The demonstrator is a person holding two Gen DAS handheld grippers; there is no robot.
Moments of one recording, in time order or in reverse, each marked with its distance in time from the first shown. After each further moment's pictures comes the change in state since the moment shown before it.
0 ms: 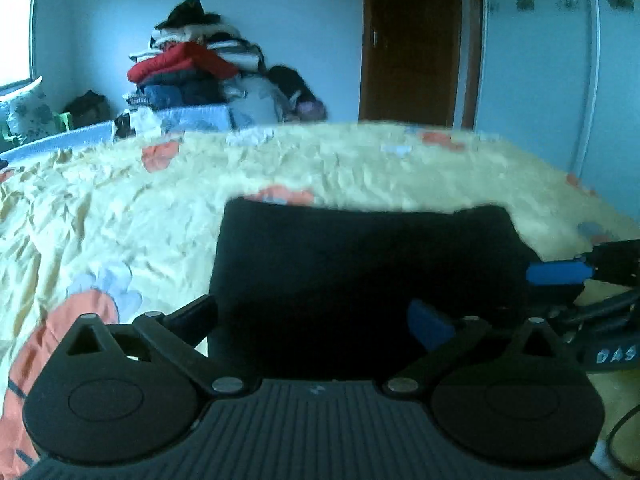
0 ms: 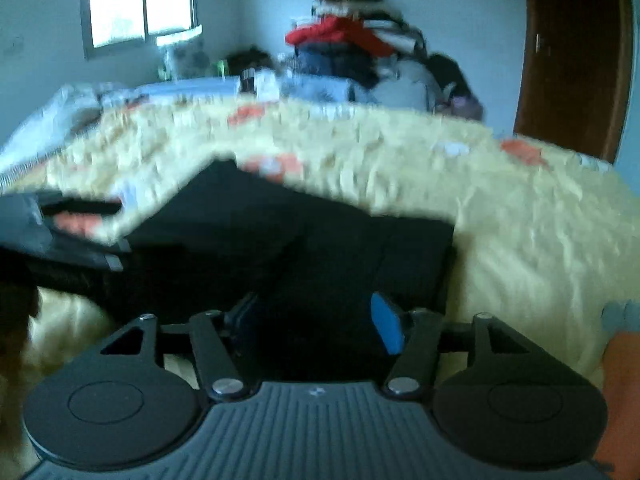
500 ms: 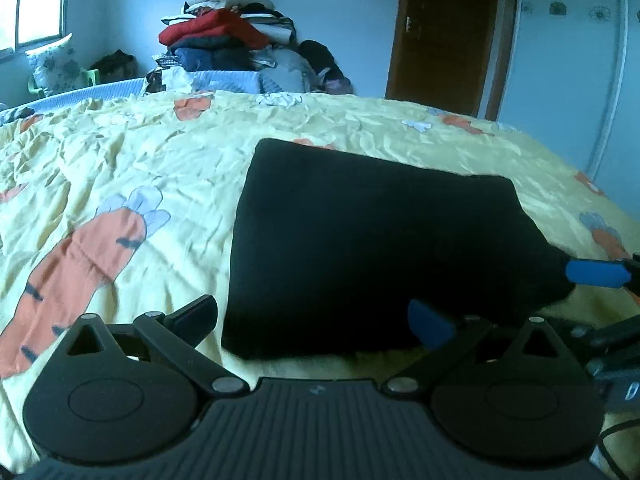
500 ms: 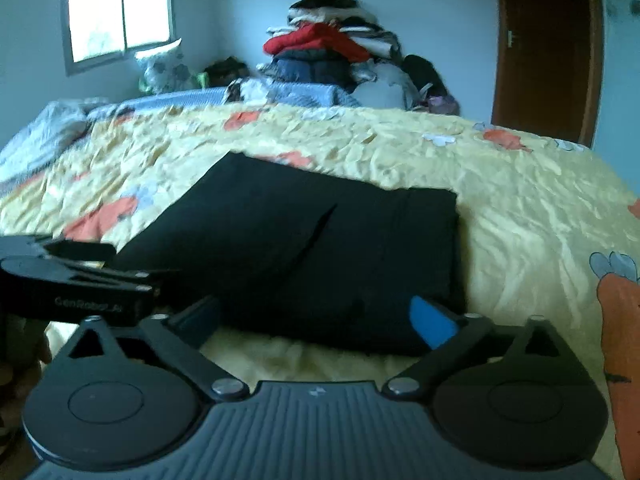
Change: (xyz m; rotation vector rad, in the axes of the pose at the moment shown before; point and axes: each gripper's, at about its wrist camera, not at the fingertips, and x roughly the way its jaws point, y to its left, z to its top) left arm -0.044 0.001 -0.032 -0.117 0.046 0.034; right arm -0.032 0.045 -0.018 0.065 -0.025 -0.046
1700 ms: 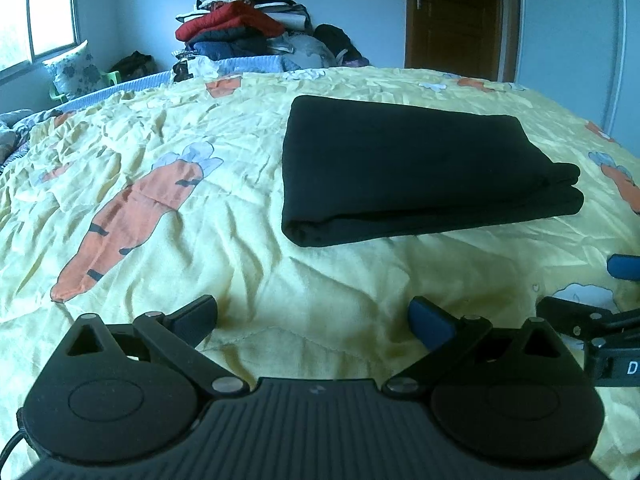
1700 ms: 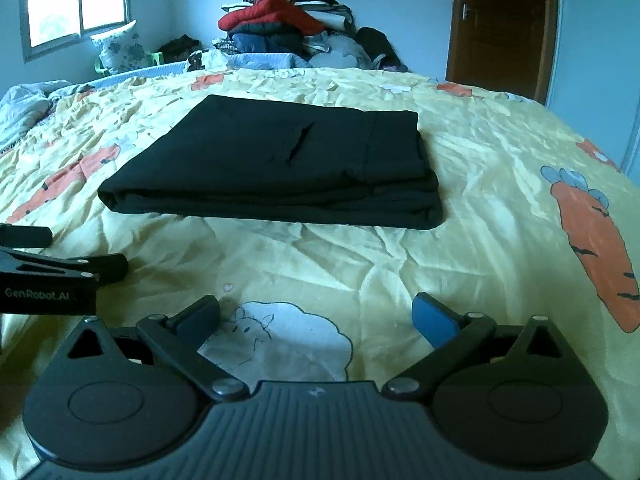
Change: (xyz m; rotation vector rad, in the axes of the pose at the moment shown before) left arm -0.039 0.007 -0.049 0.056 0.048 0.103; right arm -0.025 0.026 -0.058 0.070 0.062 -0.151
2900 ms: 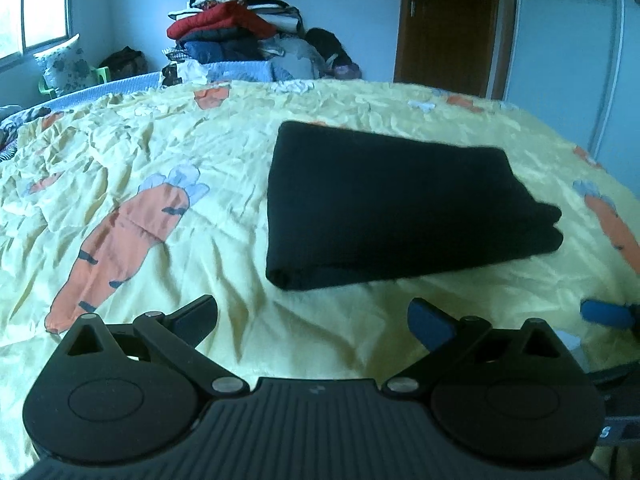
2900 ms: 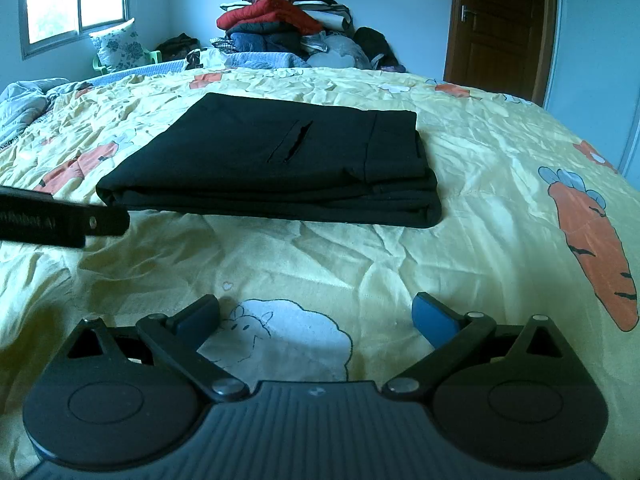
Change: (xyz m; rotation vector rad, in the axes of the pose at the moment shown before) left arm -0.008 0.001 0.029 -0.034 -0.011 -0.054; right arm -0.001 0.001 -0.002 -0.002 0.000 -0.010
